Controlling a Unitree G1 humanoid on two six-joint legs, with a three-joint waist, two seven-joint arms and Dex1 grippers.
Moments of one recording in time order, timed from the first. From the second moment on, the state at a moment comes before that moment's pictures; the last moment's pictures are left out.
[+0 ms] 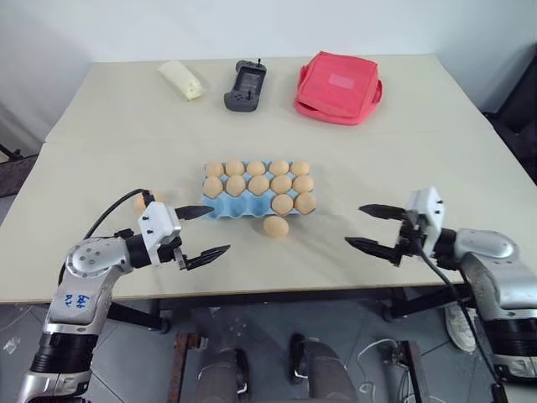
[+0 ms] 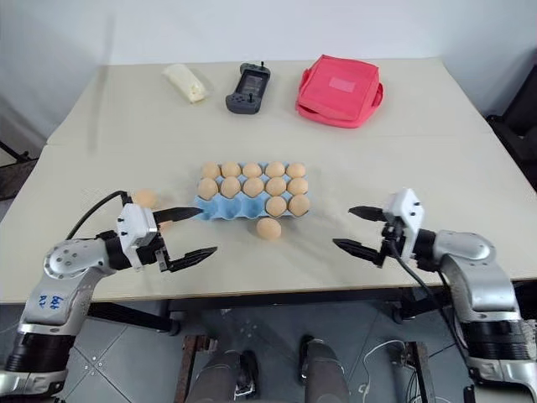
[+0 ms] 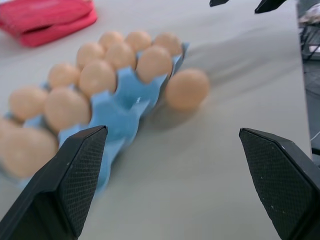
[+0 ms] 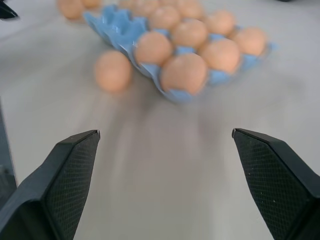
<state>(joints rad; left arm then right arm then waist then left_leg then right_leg) -0.25 0.65 0.07 -0.11 -0.37 0.11 -0.96 -0.26 -0.72 -0.17 0.04 0.42 0.24 1.13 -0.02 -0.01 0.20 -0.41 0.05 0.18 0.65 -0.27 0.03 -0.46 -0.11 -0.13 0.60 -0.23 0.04</state>
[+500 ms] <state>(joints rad) -0.30 0.72 0.10 0.02 -0.37 0.13 -1.05 -0.34 -0.67 0.04 0.00 0.36 0.24 1.15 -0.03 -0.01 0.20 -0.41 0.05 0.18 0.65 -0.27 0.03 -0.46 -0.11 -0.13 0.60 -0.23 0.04</state>
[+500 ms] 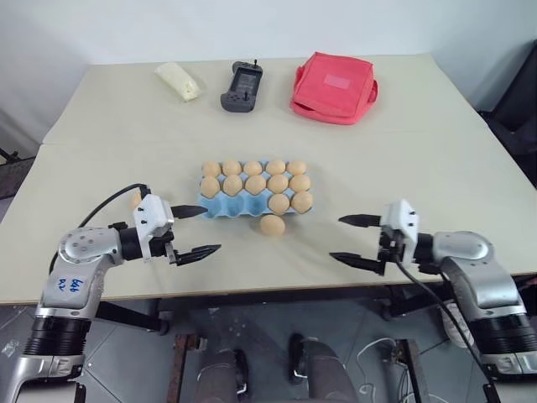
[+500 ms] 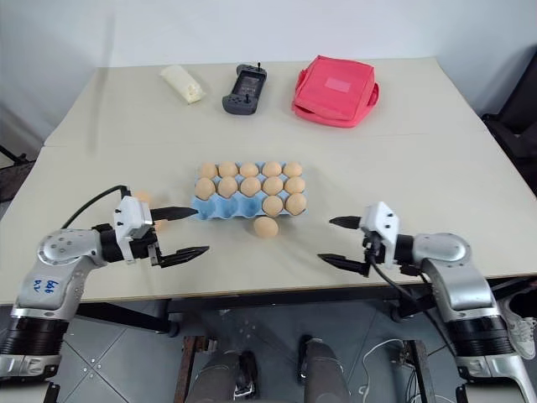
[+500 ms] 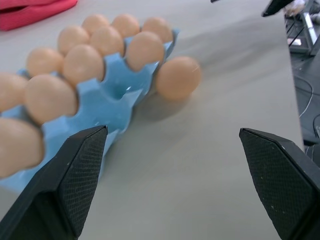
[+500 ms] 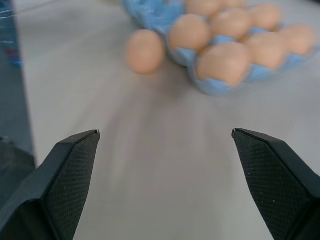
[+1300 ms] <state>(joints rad) -0.10 0.76 0.23 -0.14 -0.41 0.20 -1.00 -0.50 -0.24 0.23 0.13 0.16 0.35 0.72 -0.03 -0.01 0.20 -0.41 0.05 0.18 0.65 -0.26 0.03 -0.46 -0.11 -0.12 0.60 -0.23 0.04</state>
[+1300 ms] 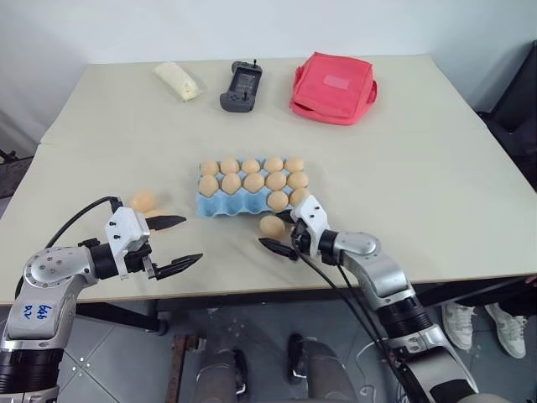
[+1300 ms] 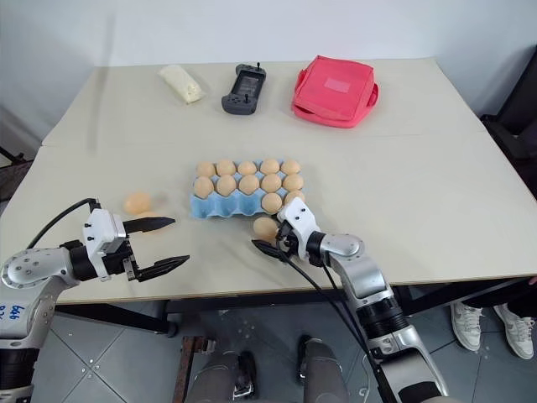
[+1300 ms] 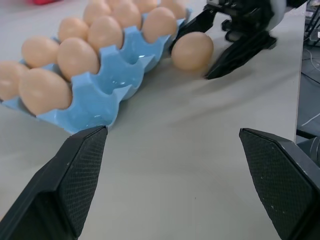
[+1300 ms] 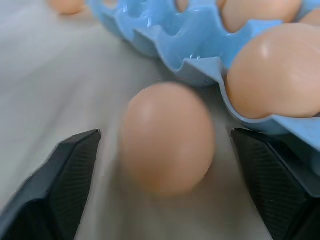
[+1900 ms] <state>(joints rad) -0.11 0.72 0.21 -0.13 -0.40 0.19 -0.97 -0.68 -0.26 0.22 0.07 0.24 0.40 0.82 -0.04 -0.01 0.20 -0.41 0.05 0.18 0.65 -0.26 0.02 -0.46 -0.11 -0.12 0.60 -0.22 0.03</state>
